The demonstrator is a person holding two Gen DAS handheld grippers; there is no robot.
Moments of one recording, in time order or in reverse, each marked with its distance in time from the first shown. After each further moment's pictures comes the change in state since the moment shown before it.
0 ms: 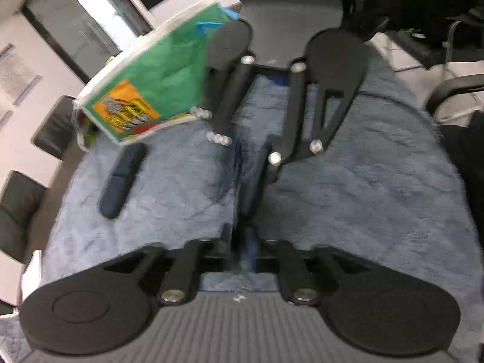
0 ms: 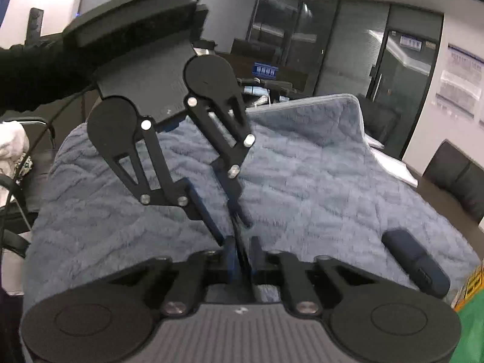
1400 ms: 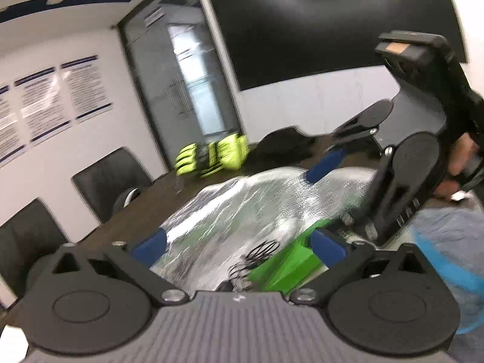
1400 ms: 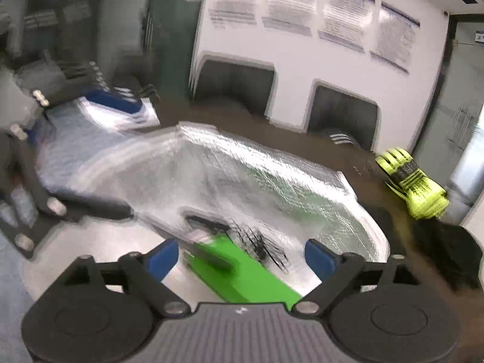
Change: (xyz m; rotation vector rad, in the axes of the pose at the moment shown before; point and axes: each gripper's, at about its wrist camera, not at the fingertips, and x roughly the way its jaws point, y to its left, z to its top) left arm 0.125 0.178 0.234 -0.357 -0.343 0.177; right arm -0.160 -0.266 -0.035 0.545 0.269 -0.700
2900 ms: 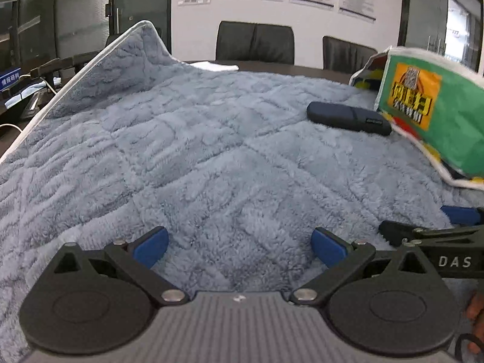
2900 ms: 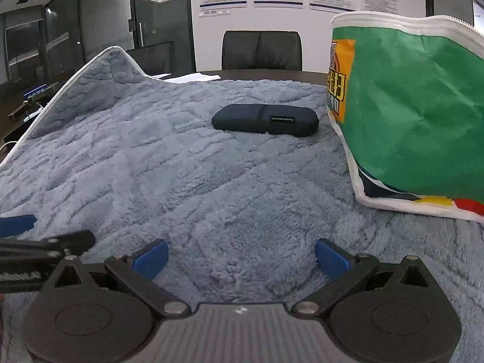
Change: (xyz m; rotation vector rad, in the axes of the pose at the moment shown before) left arm -0.221 -0.060 -0.262 -0.804 0.363 0.727; right arm 0.014 0.284 -0.130 0.243 -0.017 0.095
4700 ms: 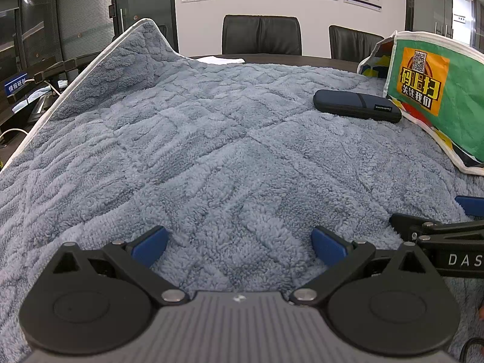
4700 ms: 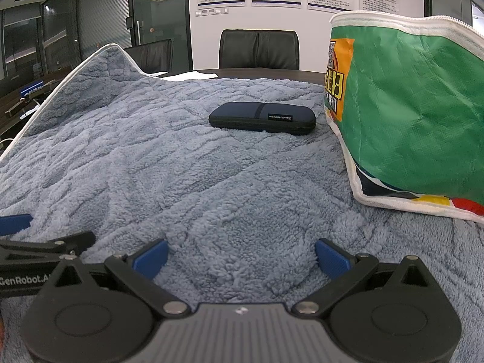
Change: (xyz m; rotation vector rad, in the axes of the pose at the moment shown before) left arm 0.004 -0.008 -0.003 0.020 0.022 0.052; right arm -0.002 0.001 -0.002 -0.004 0.006 -0.016
